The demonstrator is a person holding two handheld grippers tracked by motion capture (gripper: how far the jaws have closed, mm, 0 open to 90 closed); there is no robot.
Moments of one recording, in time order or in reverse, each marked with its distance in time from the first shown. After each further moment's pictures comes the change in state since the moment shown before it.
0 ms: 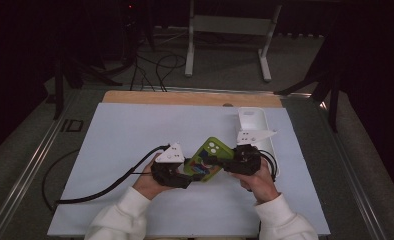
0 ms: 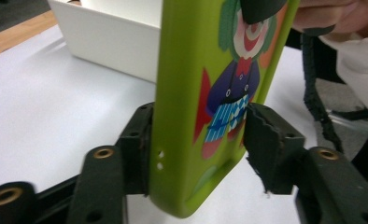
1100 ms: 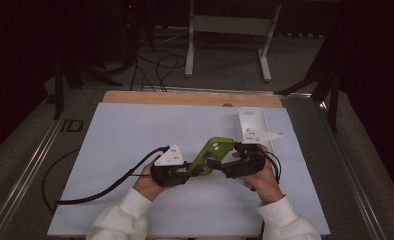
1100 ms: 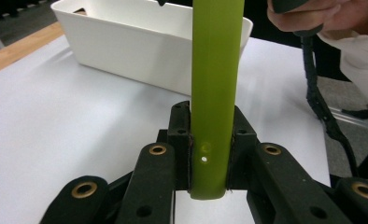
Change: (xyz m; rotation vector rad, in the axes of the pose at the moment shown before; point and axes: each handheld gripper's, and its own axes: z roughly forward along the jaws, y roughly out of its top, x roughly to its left) left arm -0.003 -0.002 0.000 -0.016 0.047 0.042; right arm -0.008 -0.009 -0.007 -0.030 -0.169 0.035
